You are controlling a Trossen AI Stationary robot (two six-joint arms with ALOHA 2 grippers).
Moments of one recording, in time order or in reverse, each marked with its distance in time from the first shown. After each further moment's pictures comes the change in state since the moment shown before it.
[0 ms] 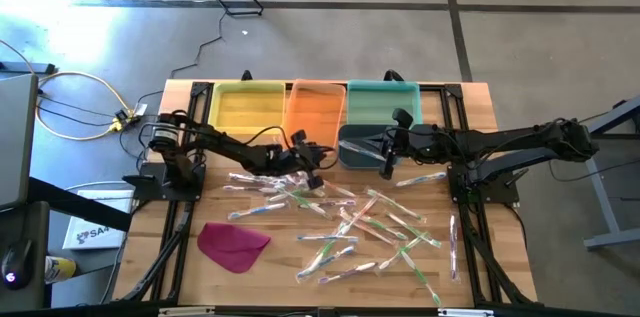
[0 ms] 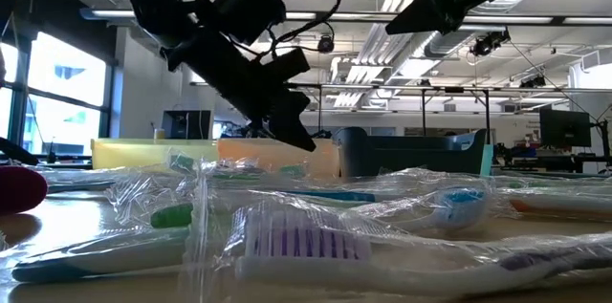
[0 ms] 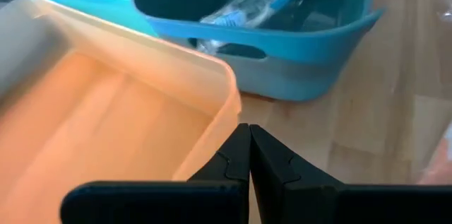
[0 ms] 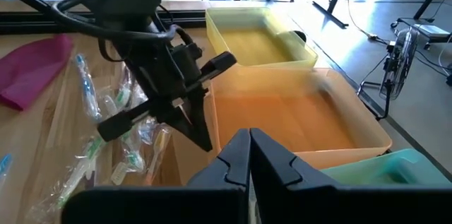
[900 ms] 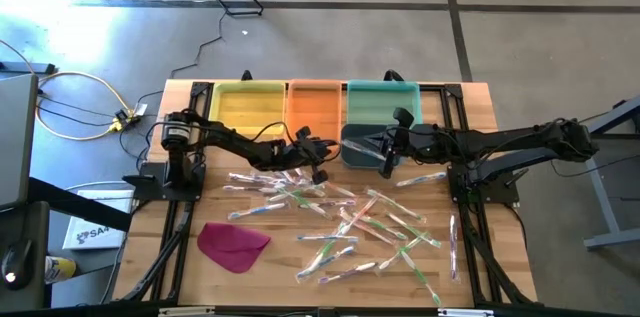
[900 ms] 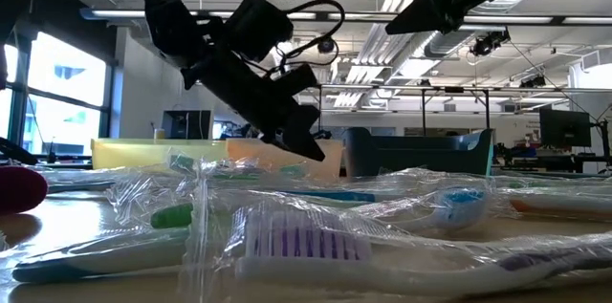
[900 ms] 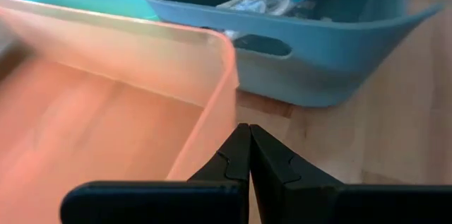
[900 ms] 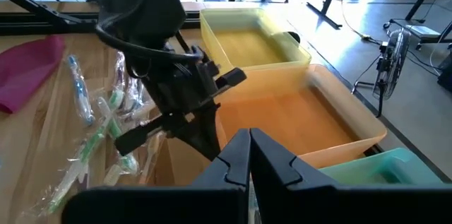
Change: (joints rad) left arm 0.057 0.077 0.024 0.099 0.082 0.015; right arm 0.000 0.000 0.000 0.002 0.022 0.000
